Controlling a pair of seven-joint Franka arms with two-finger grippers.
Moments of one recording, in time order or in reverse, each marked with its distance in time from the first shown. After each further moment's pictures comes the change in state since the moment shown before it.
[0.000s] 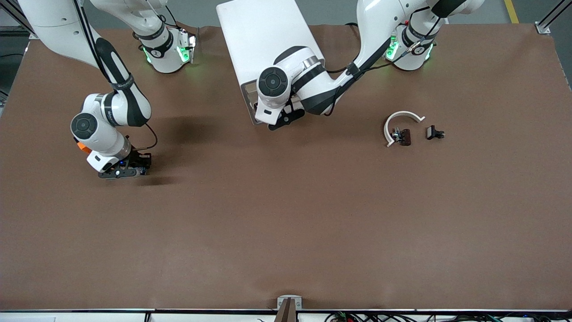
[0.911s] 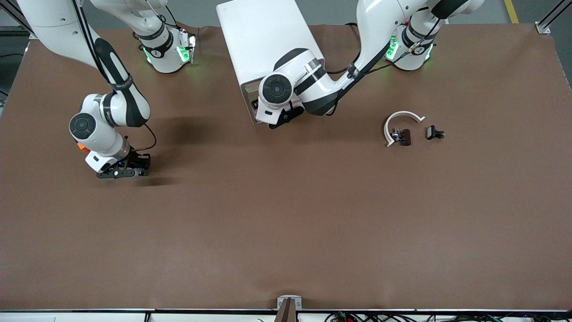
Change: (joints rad) left arm 0.005 0.008 0.001 0.000 -0.110 0.000 0.000; right arm -0.005 0.003 0.000 0.005 0.000 0.006 0.000
